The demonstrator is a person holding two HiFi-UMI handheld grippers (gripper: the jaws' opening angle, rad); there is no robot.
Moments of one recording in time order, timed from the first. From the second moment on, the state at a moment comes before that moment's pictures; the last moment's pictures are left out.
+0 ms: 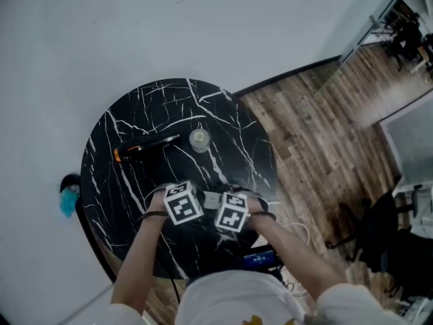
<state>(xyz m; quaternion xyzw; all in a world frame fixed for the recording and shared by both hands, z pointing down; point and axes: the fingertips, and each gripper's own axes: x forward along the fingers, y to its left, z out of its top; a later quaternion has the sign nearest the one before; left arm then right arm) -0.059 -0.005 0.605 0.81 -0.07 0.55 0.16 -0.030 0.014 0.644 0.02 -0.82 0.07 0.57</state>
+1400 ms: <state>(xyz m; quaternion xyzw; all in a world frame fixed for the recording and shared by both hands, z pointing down) -0.068 -0.013 0.601 0.81 -0.03 0.57 0.15 -0.031 0.014 0.646 0.02 -0.80 0.06 0.60</state>
